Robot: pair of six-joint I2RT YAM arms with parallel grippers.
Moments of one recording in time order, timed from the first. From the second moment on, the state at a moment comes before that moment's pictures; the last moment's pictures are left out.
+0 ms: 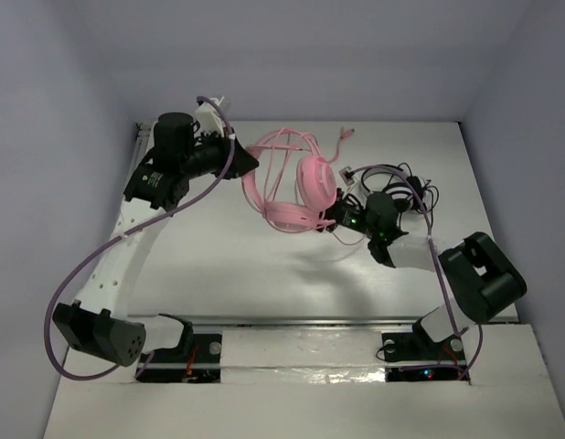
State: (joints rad) left arm -0.33 1.27 1.41 -0.55 0.49 -0.34; right arm 0.52 1.53 0.61 0.91 -0.60 0.73
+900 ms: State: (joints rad) left arm -0.12 1.40 1.68 -0.45 0.52 -0.62; right arm 0.71 1.71 0.53 1.11 -0.59 0.81
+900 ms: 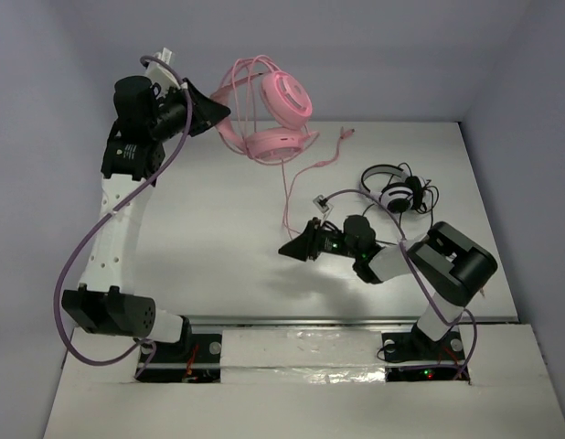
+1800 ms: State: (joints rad) left arm -0.11 1.51 1.33 -0.36 0.02 -0.68; right arm 1.23 1.56 1.02 0.26 -0.38 0.65
